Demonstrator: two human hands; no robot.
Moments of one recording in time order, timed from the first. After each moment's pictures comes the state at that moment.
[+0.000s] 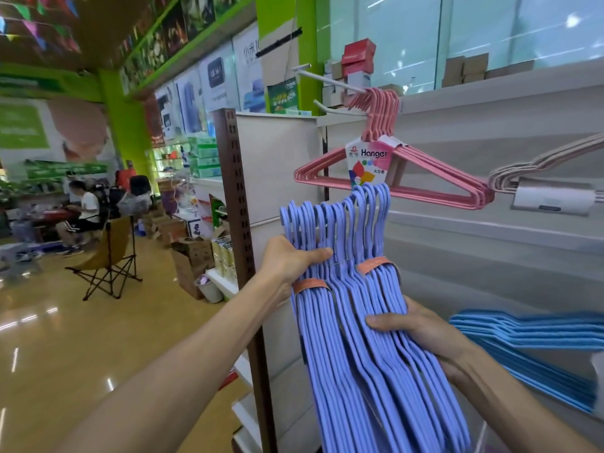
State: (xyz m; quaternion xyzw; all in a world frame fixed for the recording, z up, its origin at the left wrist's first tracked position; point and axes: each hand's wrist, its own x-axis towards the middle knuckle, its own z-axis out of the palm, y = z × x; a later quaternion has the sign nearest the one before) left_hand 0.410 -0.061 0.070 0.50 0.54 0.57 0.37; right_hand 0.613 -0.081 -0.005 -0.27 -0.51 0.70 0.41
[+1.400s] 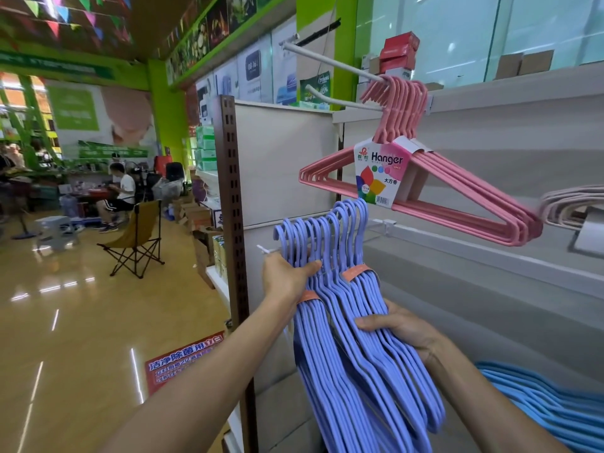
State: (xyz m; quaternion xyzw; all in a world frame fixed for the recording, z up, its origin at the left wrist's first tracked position) left_hand 0.439 0.039 0.027 0.39 0.57 0.67 0.26; right_hand 0.628 0.077 -0.024 -0.21 -0.57 0.74 0.29
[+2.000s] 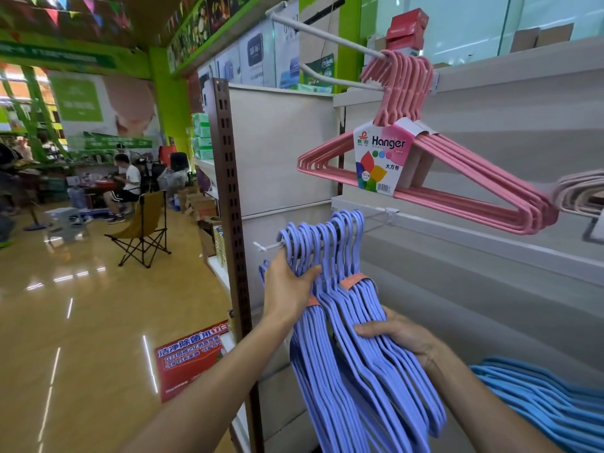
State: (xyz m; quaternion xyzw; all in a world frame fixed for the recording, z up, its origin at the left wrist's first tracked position) left_hand 0.440 0.034 -0.002 0.53 0.56 0.62 0.12; right_hand 0.631 0.092 -0.055 -0.23 -0.56 0.75 0.25
